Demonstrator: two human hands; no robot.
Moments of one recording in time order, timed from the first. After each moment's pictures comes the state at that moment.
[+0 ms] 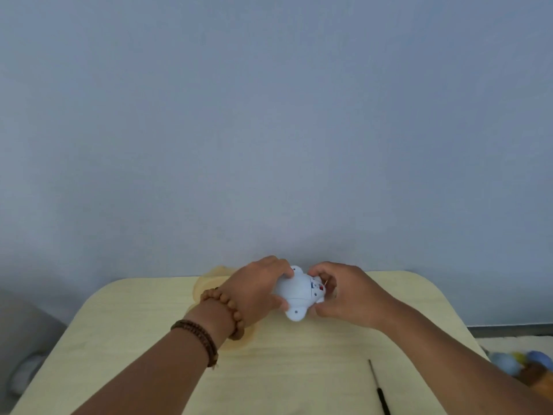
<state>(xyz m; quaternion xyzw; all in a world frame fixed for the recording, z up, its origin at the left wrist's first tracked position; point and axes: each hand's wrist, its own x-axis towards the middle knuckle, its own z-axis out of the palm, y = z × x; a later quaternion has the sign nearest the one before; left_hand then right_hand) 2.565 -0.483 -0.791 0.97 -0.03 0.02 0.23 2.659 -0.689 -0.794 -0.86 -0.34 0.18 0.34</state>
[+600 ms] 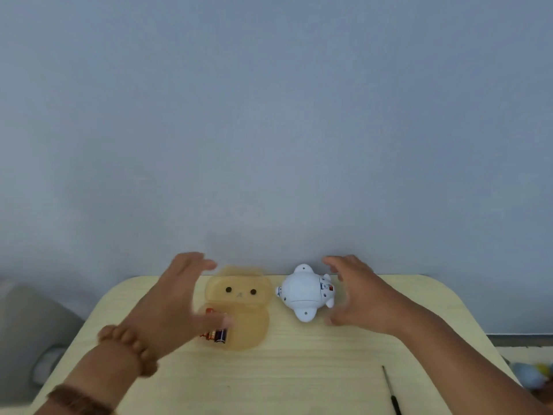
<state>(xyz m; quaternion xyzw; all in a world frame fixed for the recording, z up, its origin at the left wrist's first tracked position) 2.466 -0.408 -0.778 0.95 0.11 0.14 0.24 2.657 -0.686 -0.783 -0.90 -0.33 0.17 0.24</state>
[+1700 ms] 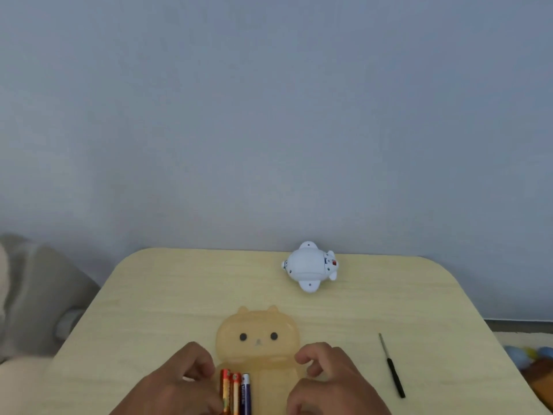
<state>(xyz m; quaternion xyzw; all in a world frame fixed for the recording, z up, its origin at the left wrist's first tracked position) 2.356 -0.464 -0.813 0.89 0.14 -0.06 0.43 2.493 -0.699 -0.823 -0.84 -0.18 0.32 0.39</state>
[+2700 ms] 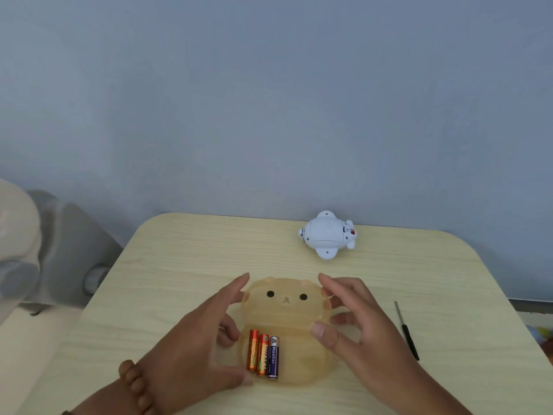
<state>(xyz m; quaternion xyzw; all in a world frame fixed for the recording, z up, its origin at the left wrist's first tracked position) 2.353 -0.484 -0.812 0.91 0.12 -0.01 0.40 2.502 -0.714 -0.826 -0.77 -0.34 0.18 0.50</state>
